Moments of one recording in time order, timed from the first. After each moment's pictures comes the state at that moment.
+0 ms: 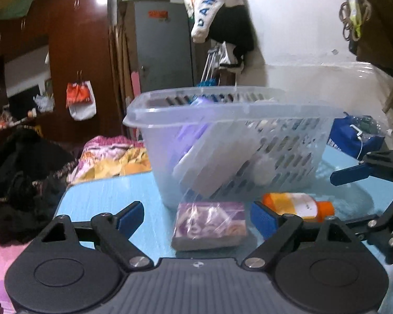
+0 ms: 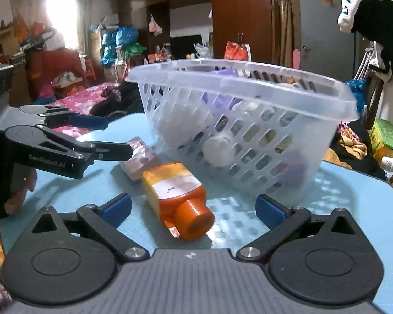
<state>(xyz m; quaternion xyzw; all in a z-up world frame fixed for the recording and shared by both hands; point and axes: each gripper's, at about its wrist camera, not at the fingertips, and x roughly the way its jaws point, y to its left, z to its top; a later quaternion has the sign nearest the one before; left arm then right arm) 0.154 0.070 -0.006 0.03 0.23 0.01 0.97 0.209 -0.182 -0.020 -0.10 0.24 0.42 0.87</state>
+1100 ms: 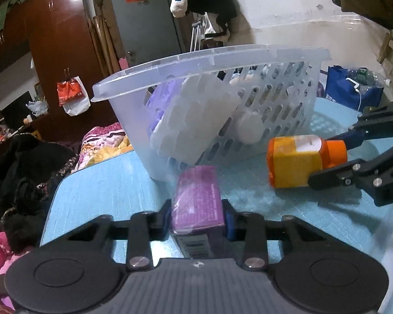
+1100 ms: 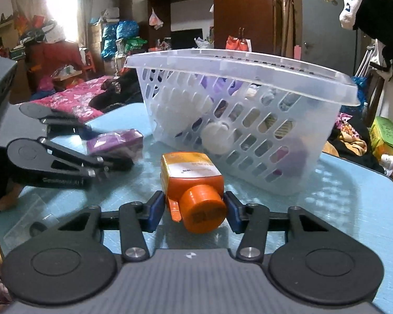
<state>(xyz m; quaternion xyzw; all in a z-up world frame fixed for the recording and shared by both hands) 0.152 0.043 -0.029 0.11 0.28 0.01 0.95 0.200 -0.196 -0.022 -0.11 0.24 0.42 0.87</state>
